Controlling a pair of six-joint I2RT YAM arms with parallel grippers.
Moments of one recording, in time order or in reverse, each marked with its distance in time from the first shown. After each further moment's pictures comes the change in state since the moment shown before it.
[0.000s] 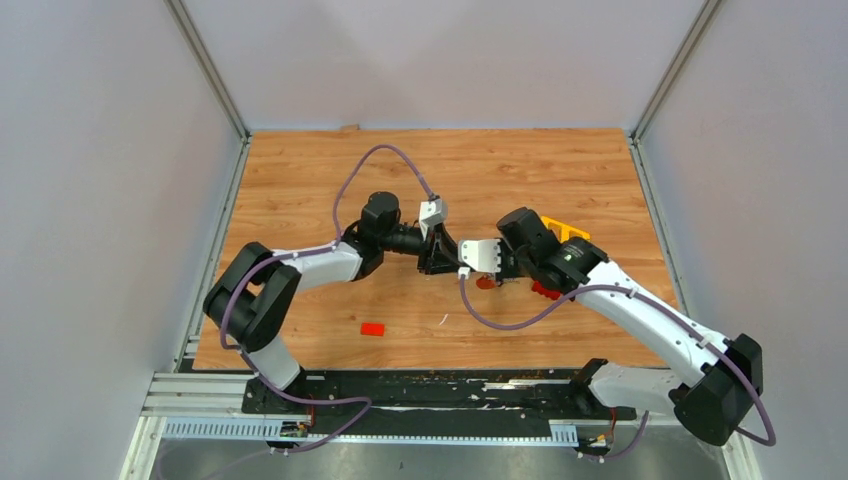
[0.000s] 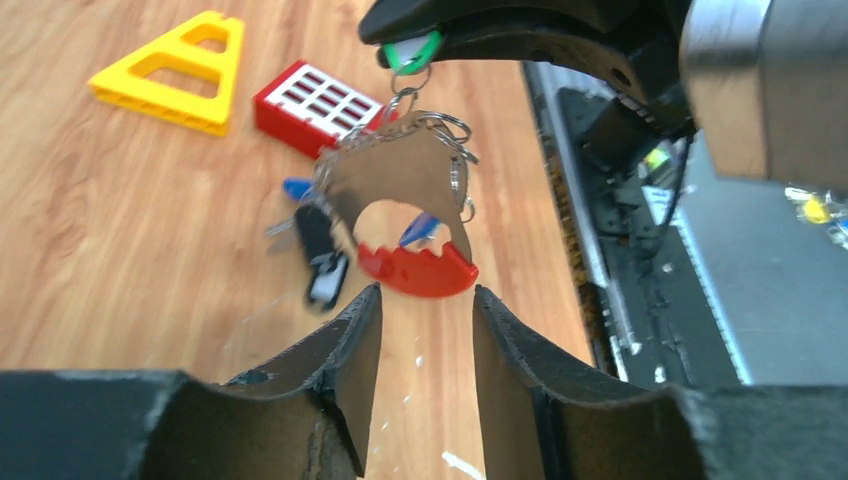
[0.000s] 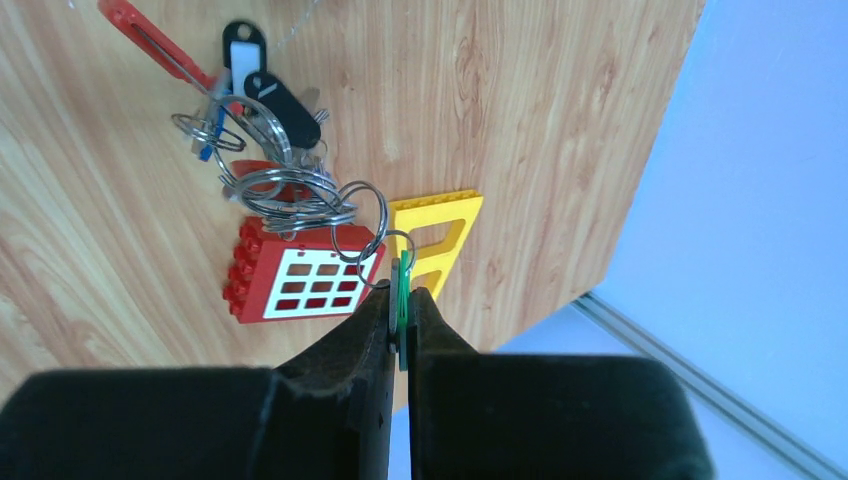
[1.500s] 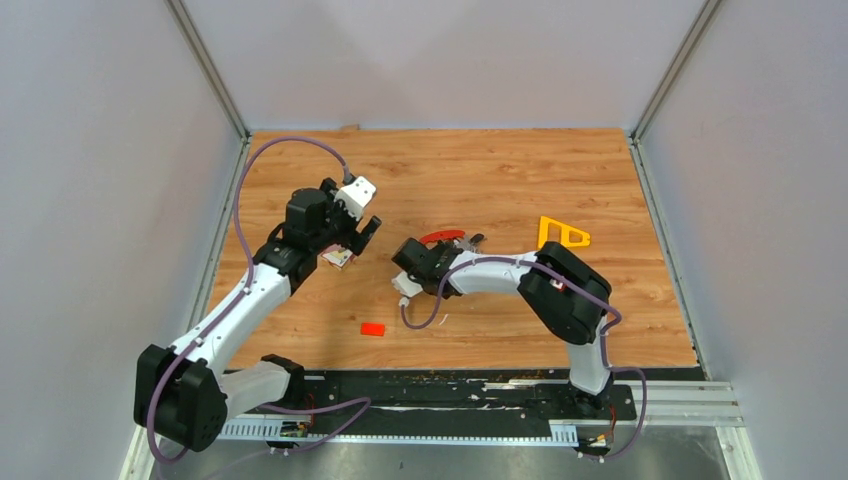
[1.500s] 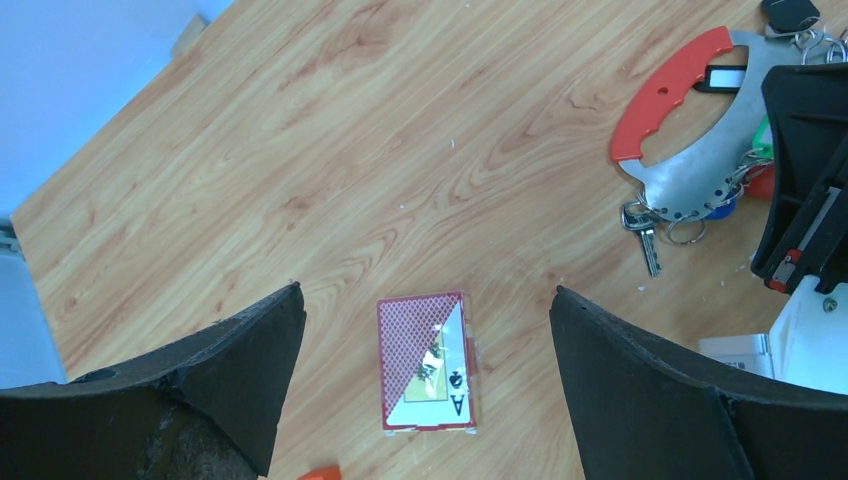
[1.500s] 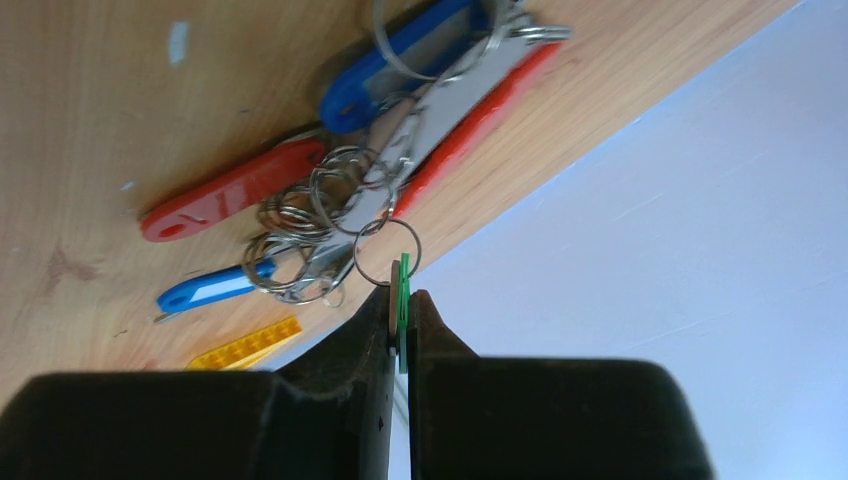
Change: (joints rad) left arm 0.269 -0.583 -0.055 -0.809 -0.946 0.516; right arm 0.272 0.807 0.193 0.451 0.435 -0.397
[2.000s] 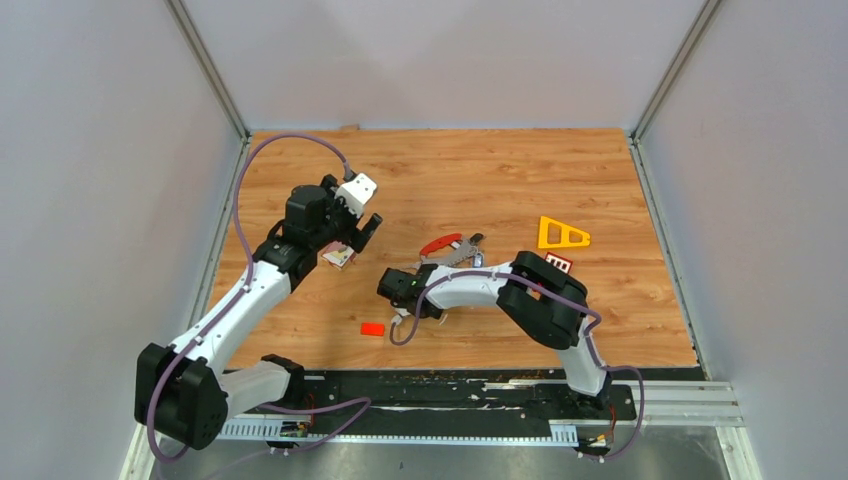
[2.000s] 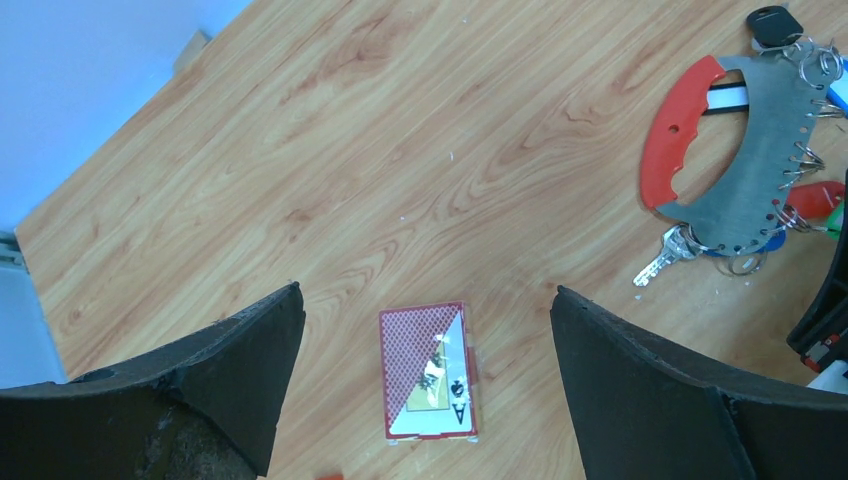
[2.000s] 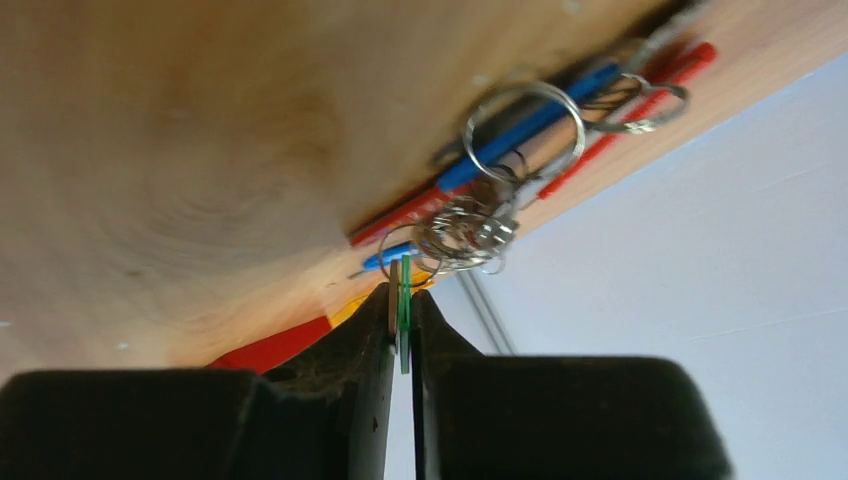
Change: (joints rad) left arm 0.000 0.008 0.028 -0.010 0.012 0.004; right arm 0.117 0.090 0.093 -0.367 0.090 0.449
